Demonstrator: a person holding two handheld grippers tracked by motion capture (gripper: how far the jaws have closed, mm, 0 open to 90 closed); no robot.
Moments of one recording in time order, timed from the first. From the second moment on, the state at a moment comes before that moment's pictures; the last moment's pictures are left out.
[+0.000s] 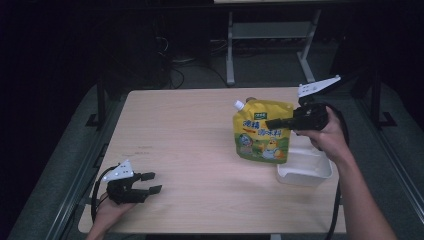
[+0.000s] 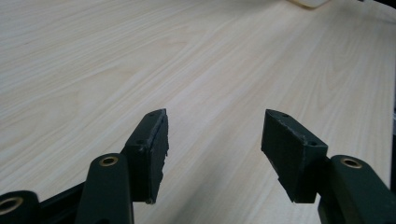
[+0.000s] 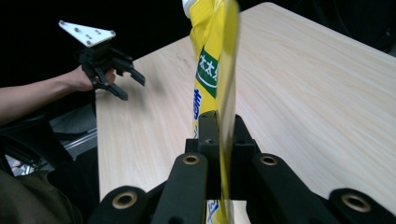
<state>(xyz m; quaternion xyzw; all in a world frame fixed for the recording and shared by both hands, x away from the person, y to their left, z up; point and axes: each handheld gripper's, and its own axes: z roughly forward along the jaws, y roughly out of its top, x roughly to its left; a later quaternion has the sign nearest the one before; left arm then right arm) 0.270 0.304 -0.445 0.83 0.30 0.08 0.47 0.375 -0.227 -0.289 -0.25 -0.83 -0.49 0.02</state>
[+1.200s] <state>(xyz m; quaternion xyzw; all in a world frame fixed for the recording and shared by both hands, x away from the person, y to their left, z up) 0.268 0.320 -0.456 0.80 0.36 0.10 0.48 0.422 -0.332 -0.306 -0.36 -0.81 -0.45 -0.04</state>
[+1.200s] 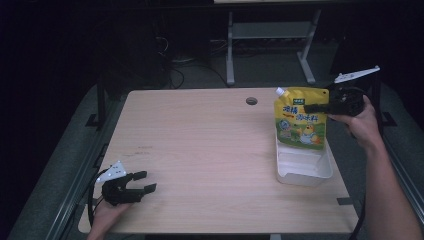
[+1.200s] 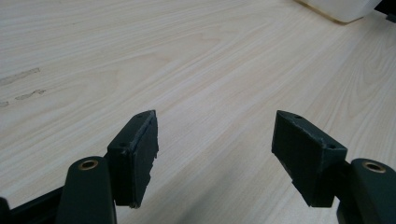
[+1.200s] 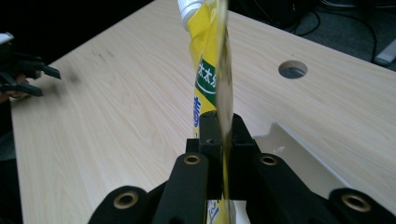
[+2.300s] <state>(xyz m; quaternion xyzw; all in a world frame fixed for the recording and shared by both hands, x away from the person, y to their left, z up) 0.270 0.313 -0.456 0.81 0.33 0.08 0.48 0.398 -0.356 -0.345 -0.43 -0.77 -0.47 -0.04</state>
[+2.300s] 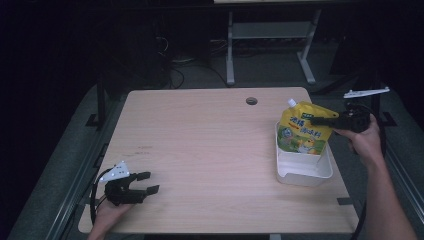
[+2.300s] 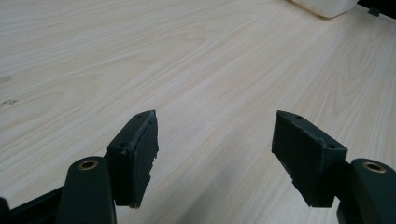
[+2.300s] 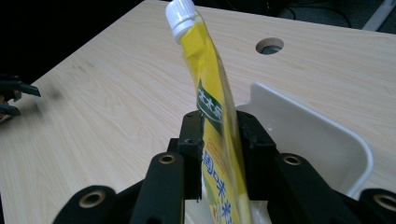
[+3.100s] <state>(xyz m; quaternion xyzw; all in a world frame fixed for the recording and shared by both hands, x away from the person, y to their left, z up) 0.271 0.313 -0.455 0.81 0.33 0.08 0.48 0.401 -0.346 -0.294 -0.40 -0.76 -0.51 -0.08</state>
